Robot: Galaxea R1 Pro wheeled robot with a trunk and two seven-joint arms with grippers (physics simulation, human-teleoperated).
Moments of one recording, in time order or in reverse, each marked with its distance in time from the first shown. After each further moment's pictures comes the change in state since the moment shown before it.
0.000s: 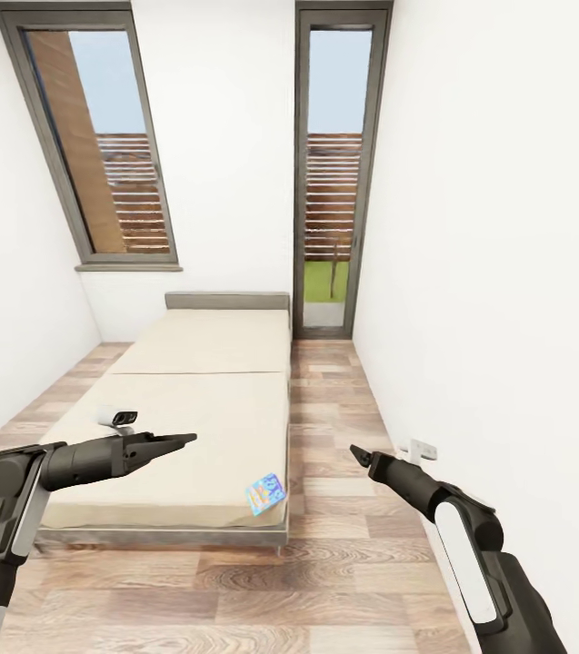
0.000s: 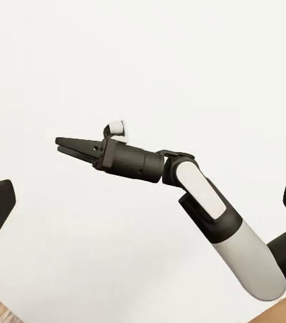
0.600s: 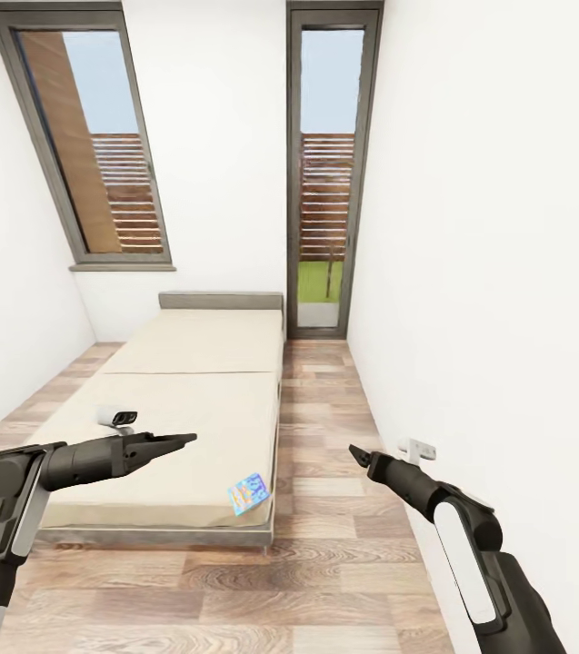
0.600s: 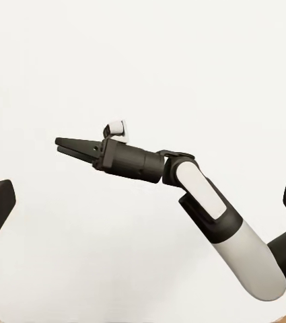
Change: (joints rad) left arm 0.000 0.001 0.000 0.000 0.000 -0.001 0.000; right arm 0.000 0.000 0.006 0.000 0.000 -0.001 0.000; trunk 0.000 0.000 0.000
